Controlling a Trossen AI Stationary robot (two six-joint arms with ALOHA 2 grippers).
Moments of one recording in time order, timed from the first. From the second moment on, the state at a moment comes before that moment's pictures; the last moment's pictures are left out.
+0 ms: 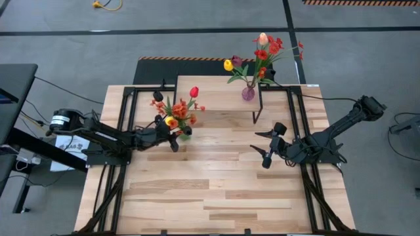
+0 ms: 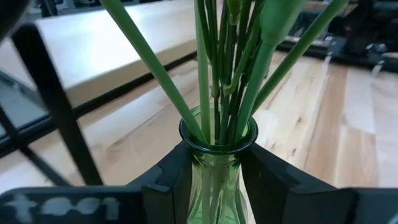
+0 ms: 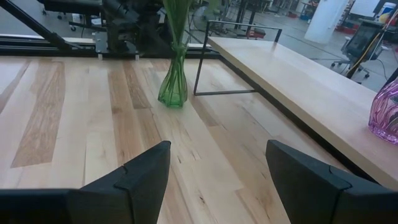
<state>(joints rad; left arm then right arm) -0.01 1.26 0.19 0.83 -0.55 -0.18 0.53 0.86 0.32 0.13 0.89 0.12</state>
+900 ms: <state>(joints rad) -0.06 1.25 0.28 1.03 -0.36 -0.09 0.53 0.86 0.32 0.17 0.89 0.12</state>
